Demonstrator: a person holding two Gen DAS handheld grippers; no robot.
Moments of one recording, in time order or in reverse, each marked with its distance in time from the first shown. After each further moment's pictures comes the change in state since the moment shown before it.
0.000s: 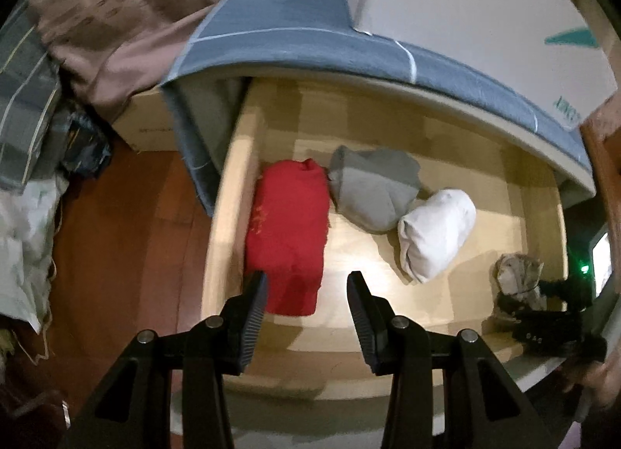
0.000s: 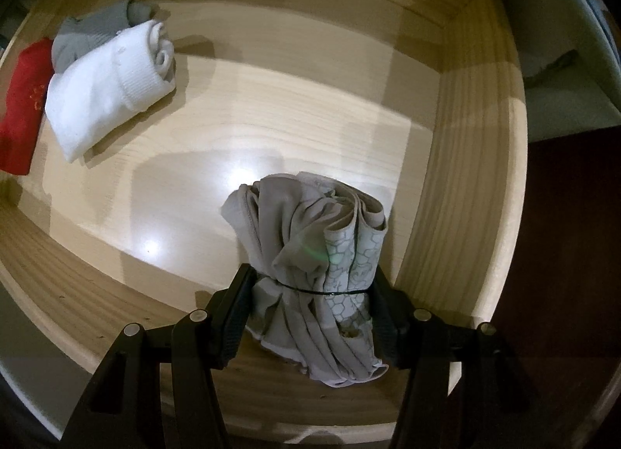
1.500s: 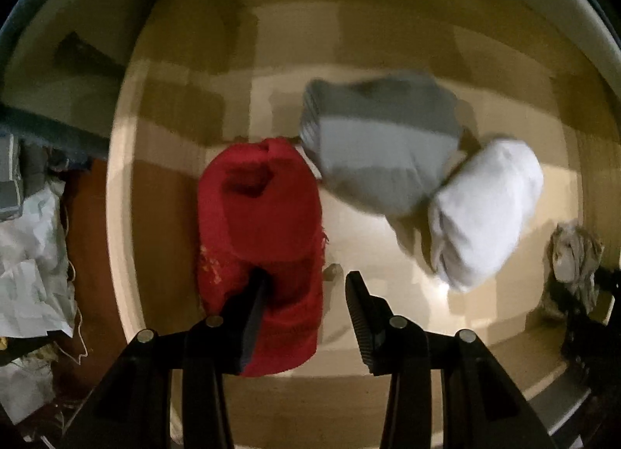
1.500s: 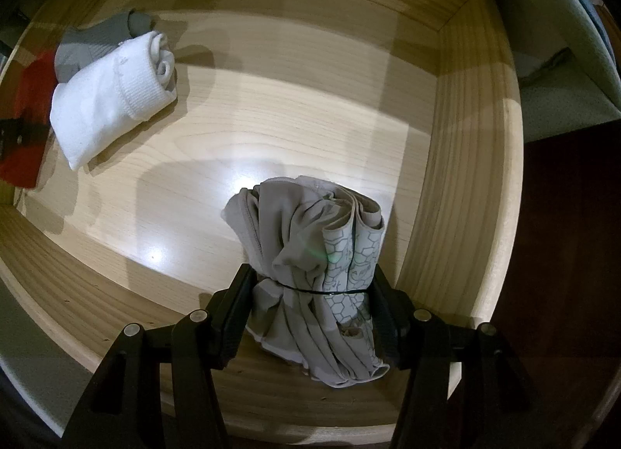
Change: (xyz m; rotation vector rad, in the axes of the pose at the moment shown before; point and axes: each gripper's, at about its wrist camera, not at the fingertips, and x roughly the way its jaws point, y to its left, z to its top) left arm 0.099 -0.037 0.038 0.098 0.310 0.104; right arm 0.000 -0.020 0.002 0.009 -0.022 0.018
